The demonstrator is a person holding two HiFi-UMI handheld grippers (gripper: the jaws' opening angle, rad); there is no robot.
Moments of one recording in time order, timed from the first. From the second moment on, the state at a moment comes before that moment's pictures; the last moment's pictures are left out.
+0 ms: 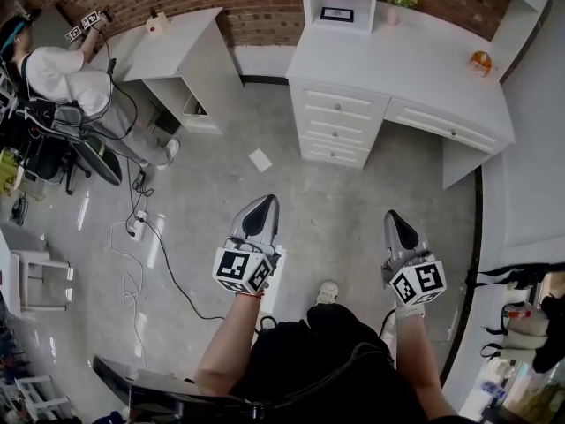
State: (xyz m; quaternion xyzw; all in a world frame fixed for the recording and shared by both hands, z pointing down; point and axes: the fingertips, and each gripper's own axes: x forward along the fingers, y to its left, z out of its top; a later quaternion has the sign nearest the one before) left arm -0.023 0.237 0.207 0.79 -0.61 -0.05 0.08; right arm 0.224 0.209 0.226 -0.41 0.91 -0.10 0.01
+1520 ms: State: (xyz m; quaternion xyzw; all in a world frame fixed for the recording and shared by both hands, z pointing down) left arm -0.093 0.002 0.227 0.83 -0.55 -0.04 0.10; right arm 0.132 0.006 0.250 -0.44 0.89 -0.14 0.00
